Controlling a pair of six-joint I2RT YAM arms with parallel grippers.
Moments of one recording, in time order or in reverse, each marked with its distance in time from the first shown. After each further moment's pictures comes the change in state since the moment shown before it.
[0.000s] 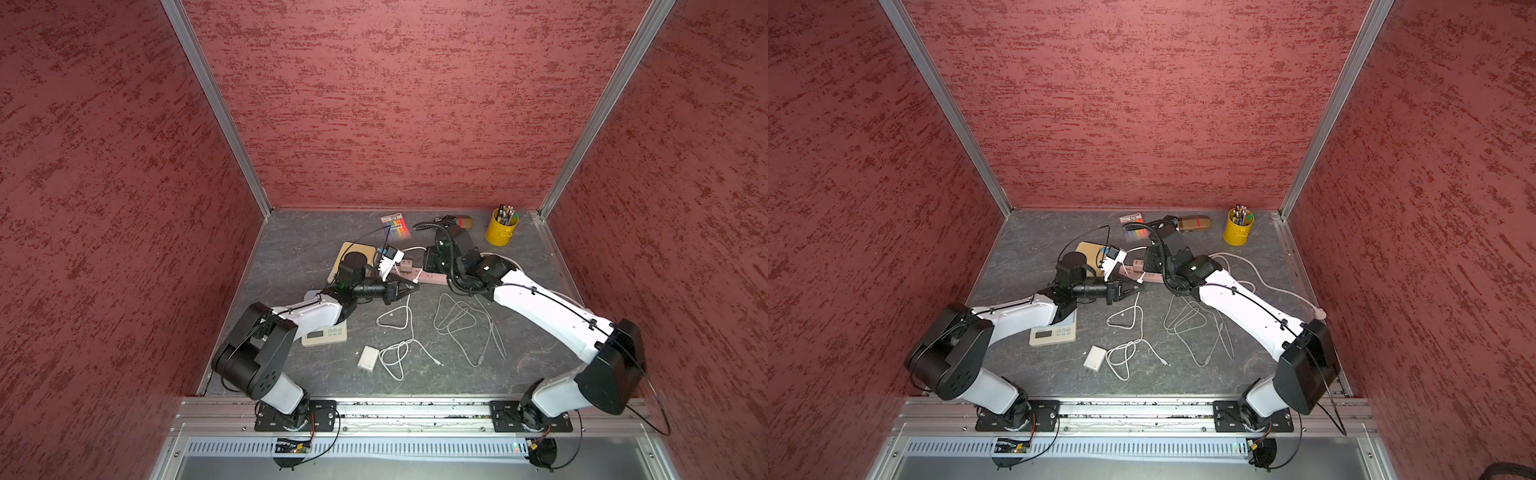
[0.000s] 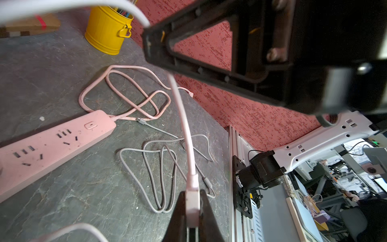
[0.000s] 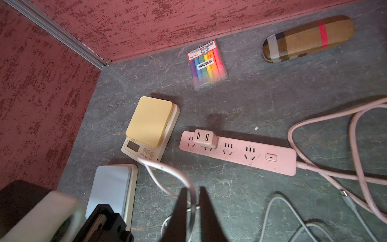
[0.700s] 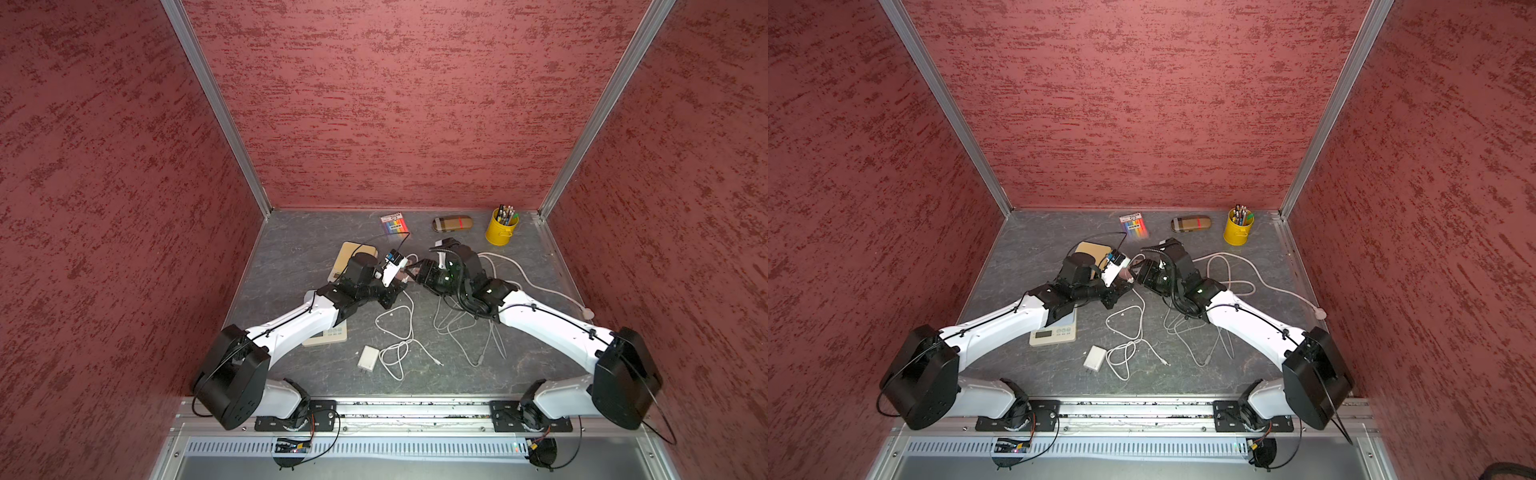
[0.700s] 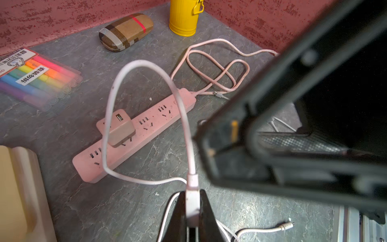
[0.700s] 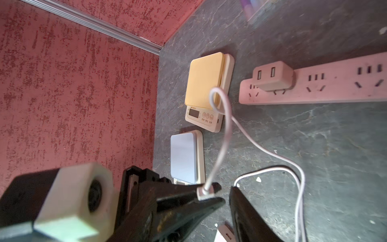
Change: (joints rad) left arm -0.114 -0.140 0.090 -0.515 -0.546 0.431; right arm 0.007 -0.079 -0.312 0.401 -0.384 0.408
